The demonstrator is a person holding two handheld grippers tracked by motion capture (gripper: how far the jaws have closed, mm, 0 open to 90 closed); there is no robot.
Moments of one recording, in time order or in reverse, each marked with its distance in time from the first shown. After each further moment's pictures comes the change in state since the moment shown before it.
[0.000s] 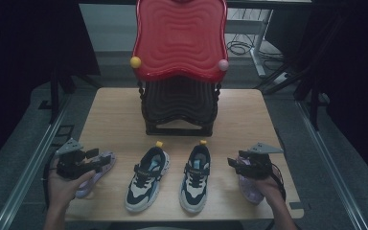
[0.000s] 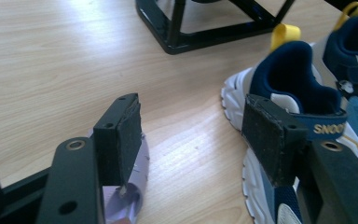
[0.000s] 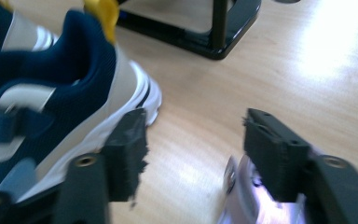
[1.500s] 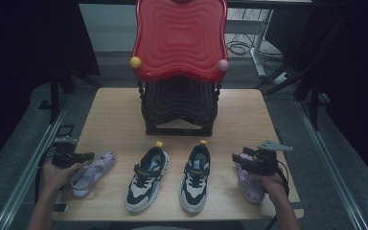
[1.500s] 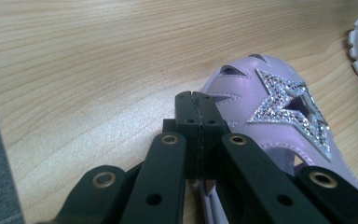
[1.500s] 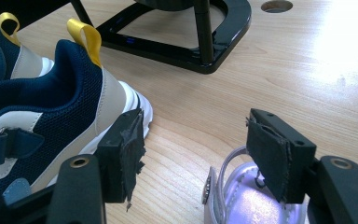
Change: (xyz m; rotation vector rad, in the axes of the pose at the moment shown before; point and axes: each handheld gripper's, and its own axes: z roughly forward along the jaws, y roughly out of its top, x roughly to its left) left arm 0.112 -0.032 0.051 0.213 -0.010 -0.117; right arm -0.027 -0.004 0.000 -0.079 0.058 0.095
